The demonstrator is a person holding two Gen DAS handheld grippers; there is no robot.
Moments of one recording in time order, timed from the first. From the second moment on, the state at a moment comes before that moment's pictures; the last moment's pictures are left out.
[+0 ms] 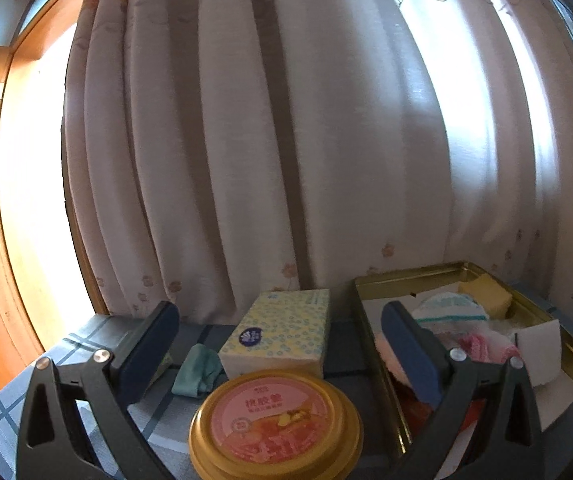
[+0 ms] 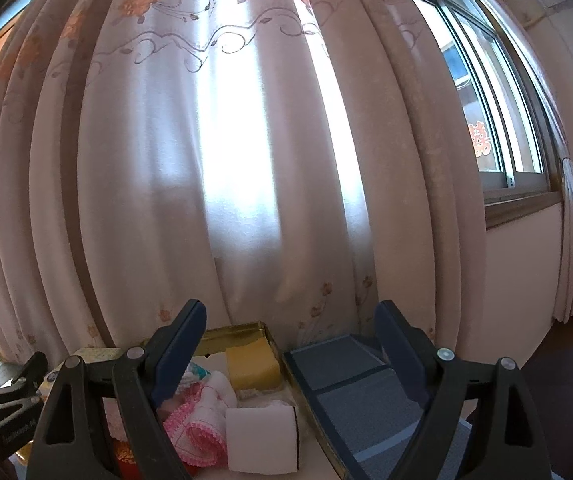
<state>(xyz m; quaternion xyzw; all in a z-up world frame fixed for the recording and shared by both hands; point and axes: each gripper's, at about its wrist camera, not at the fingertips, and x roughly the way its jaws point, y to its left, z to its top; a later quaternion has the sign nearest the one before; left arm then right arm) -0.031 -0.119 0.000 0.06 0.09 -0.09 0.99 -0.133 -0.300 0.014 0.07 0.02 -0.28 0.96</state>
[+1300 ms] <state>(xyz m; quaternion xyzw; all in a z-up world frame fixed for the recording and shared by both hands) -0.040 -0.080 -0.007 0.02 0.13 -0.13 0.98 -0.130 -0.240 0.012 0.08 0.04 -0.26 0.96</state>
